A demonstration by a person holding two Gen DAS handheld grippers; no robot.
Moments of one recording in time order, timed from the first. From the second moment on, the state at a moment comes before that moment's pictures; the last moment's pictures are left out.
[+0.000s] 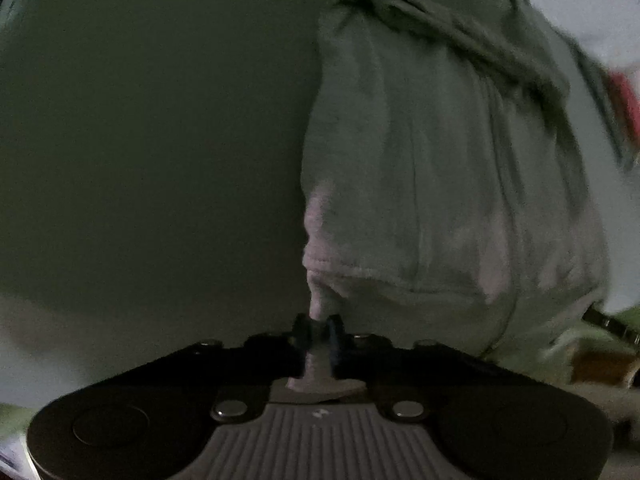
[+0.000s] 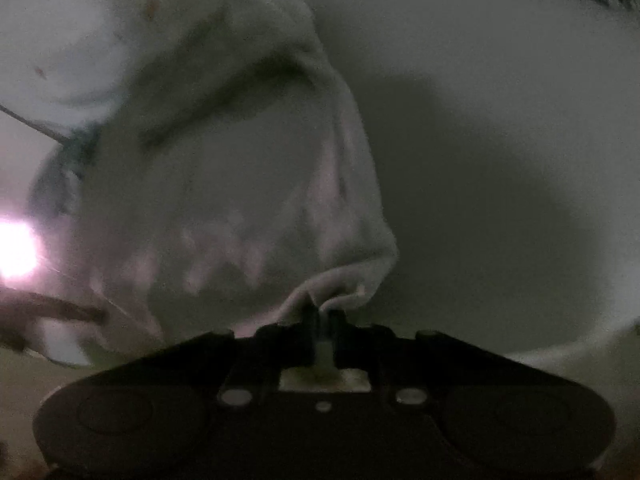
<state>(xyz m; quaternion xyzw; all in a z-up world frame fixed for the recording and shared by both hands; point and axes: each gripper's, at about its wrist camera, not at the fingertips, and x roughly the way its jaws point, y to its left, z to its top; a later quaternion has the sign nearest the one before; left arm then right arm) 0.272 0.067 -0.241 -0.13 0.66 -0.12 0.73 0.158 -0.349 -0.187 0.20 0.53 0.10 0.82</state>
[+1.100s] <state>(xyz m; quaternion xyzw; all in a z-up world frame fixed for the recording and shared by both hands) 0.487 0.114 -0.091 -0.29 0.35 -0.08 0.89 0.442 -0.336 -0.061 0.20 0.23 0.04 0.95</state>
